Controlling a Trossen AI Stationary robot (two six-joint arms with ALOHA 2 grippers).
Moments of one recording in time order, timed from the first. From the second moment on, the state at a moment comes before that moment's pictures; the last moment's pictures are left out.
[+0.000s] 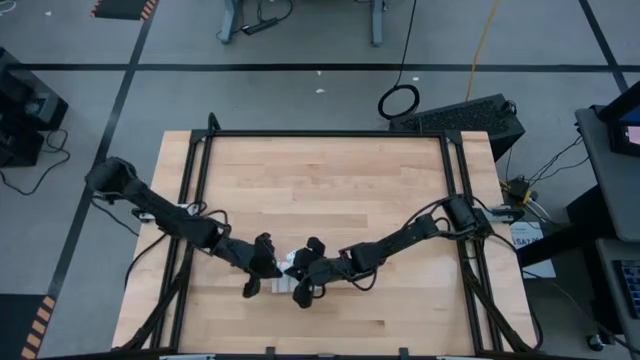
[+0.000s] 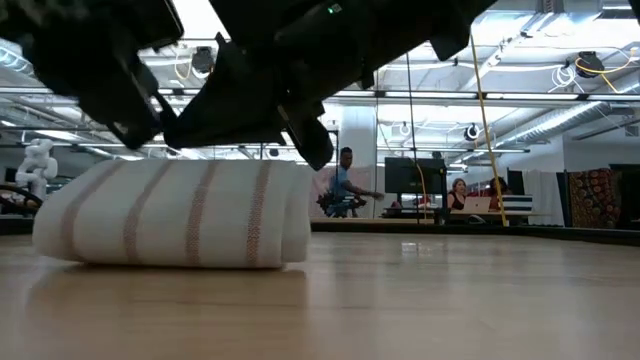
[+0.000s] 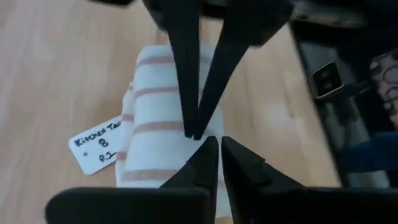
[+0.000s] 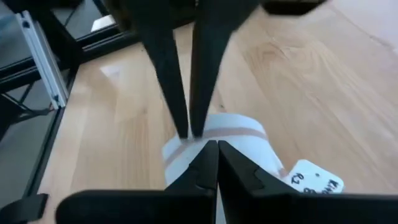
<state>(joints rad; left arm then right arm) -0.47 1.33 0.56 0.12 -0.05 -0.52 0.34 2.14 1.40 0.22 0.31 0.55</state>
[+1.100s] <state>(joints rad) -0.50 1.41 0.42 0.42 -0.10 -0.57 0.29 2.16 1.17 0.72 0.13 0.51</state>
